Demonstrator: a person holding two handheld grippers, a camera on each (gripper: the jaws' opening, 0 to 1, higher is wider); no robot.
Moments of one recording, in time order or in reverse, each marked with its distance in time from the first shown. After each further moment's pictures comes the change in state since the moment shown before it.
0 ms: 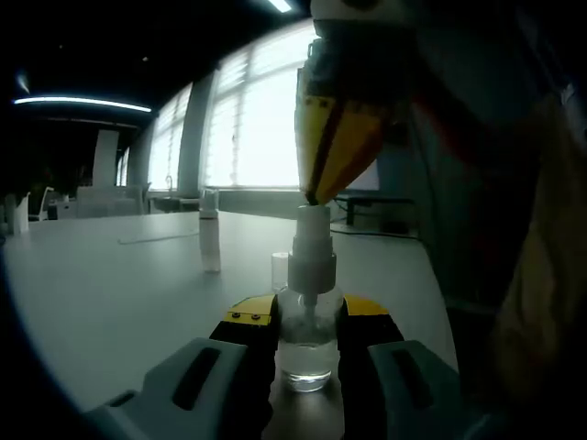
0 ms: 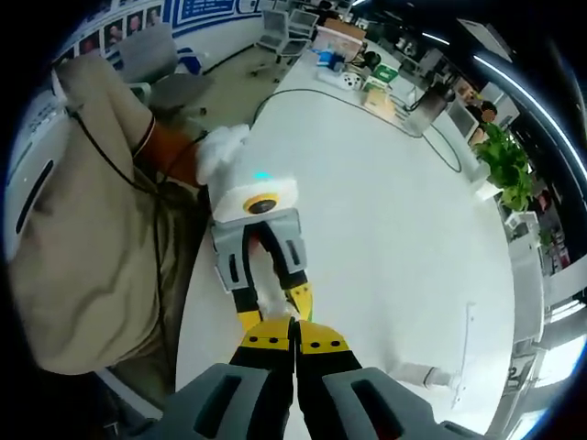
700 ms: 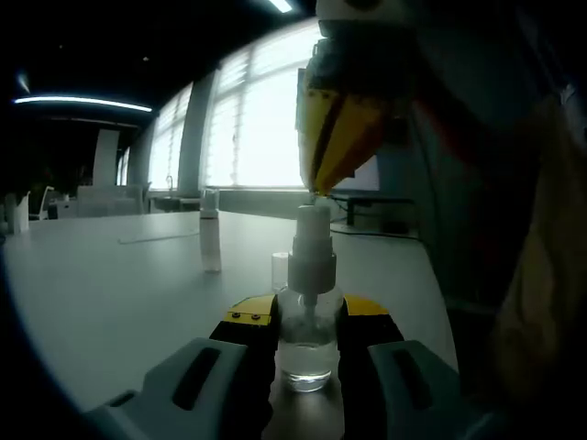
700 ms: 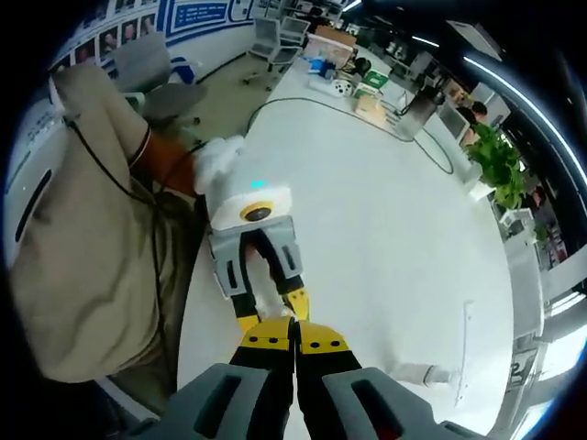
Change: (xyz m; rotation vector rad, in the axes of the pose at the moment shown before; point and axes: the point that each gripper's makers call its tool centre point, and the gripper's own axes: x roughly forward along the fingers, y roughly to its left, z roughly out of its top) left arm -0.001 0.004 0.000 -0.004 0.000 0.001; right arm -0.004 -0.002 0.003 0.026 -0.036 -0.022
